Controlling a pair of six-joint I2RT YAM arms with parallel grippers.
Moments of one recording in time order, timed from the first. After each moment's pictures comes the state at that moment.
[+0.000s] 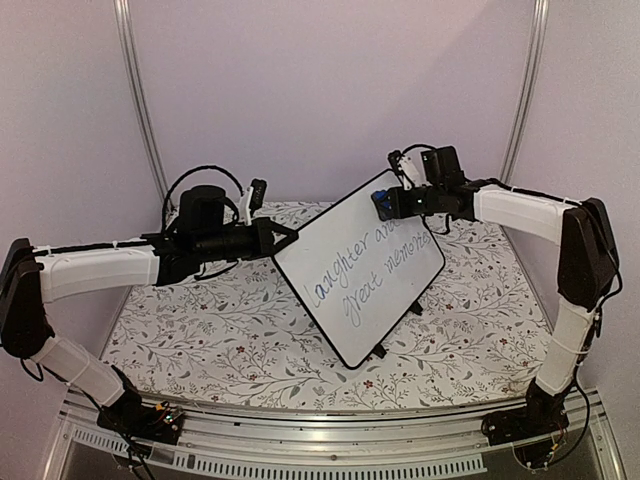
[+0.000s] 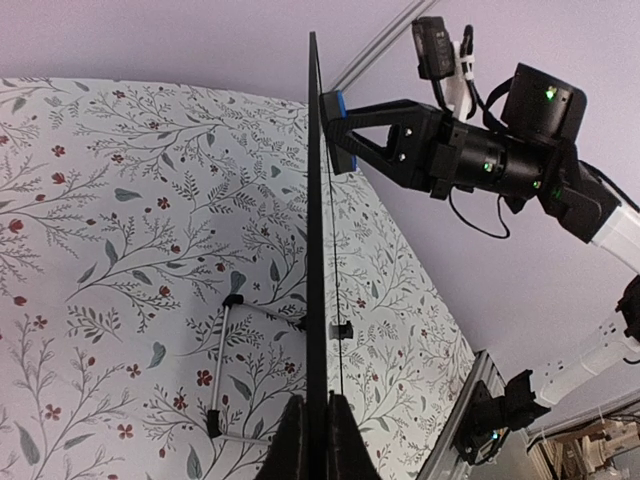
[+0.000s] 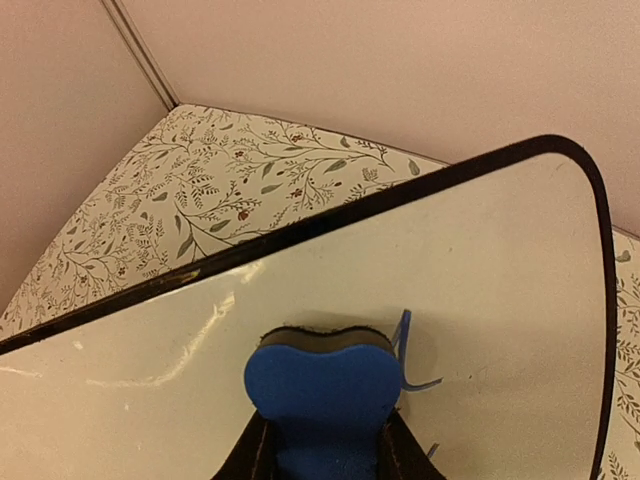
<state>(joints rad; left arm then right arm) -0.68 1.44 0.92 0.21 0.31 -0.63 0.47 1.88 1.52 -0.18 -0.24 0.13</state>
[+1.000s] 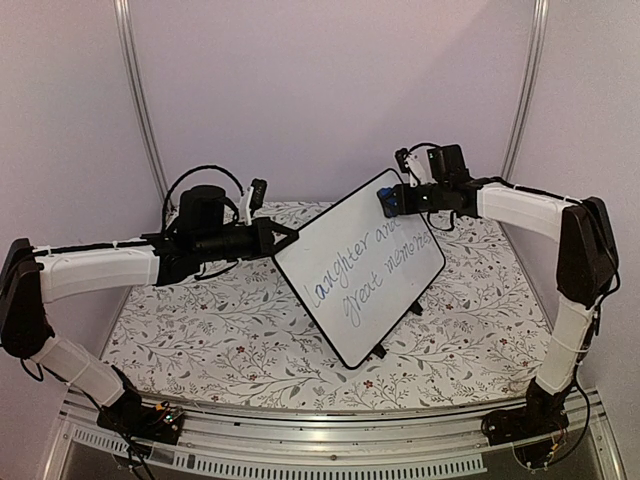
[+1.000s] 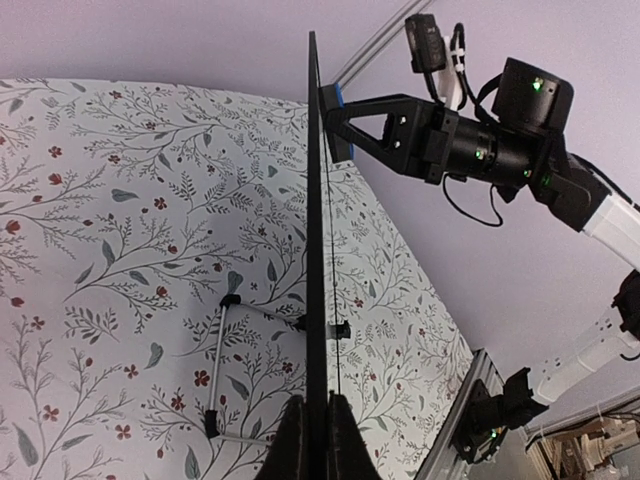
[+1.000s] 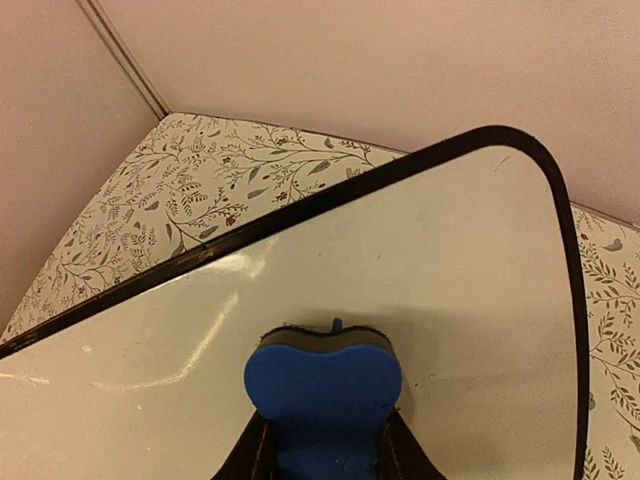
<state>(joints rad) -0.68 1.44 0.92 0.21 0.32 -0.63 0.43 1.88 1.52 -0.19 -0.27 0.15</state>
